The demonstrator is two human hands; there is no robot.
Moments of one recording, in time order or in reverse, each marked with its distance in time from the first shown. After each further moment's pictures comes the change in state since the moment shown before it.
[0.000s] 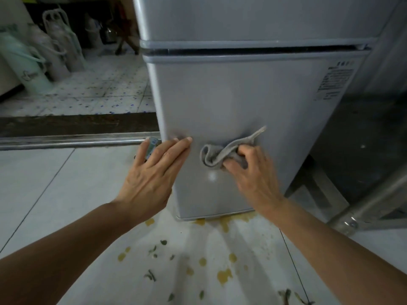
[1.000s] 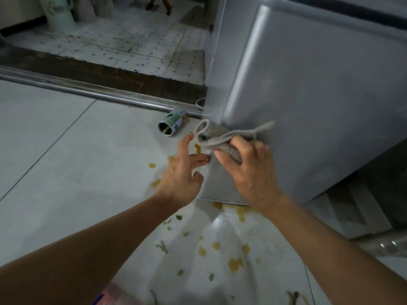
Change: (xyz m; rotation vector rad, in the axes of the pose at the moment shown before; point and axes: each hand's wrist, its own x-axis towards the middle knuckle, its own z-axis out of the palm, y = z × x) left_hand -0.043 0.006 0.065 -1.207 -0.016 -0.734; right_hand 0.015 -0.078 0.048 0.058 0.069 -0.210
